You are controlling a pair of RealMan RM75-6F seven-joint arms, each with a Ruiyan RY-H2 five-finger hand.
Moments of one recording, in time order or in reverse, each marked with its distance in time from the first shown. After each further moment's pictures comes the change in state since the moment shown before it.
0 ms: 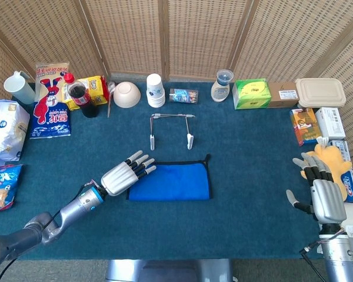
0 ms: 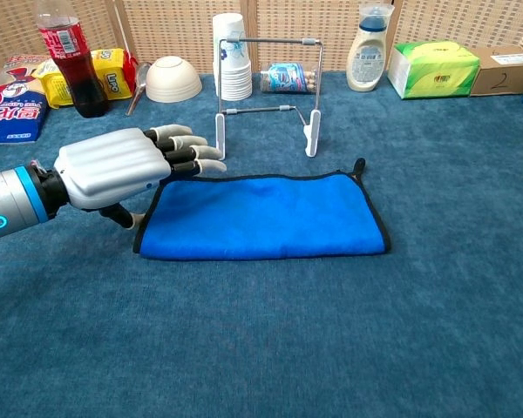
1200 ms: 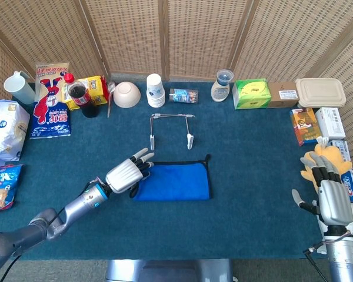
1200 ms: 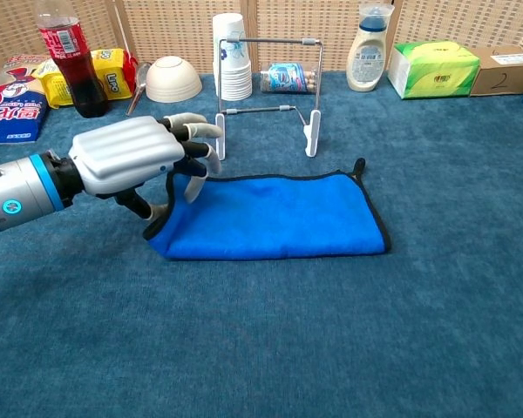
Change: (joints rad) left arm -0.040 -0.020 -0.003 0.025 -0.006 0.034 -0.144; right arm -0.027 0.015 0.016 -0.018 0.012 0.022 0.009
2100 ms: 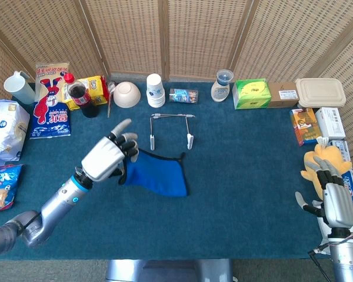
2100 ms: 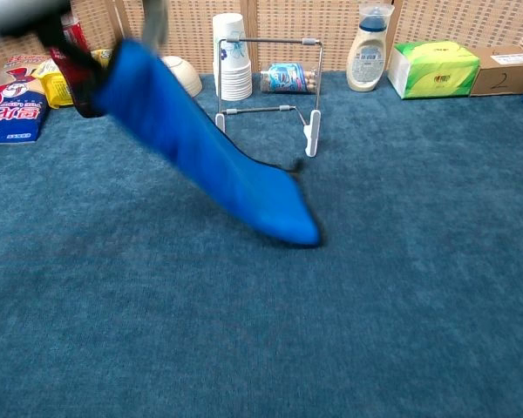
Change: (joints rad) left arm 0.024 0.405 -0.184 -0.661 -0.137 0.115 0.103; right arm -0.022 -0.021 -0.013 0.092 -0.015 -0.013 0.140
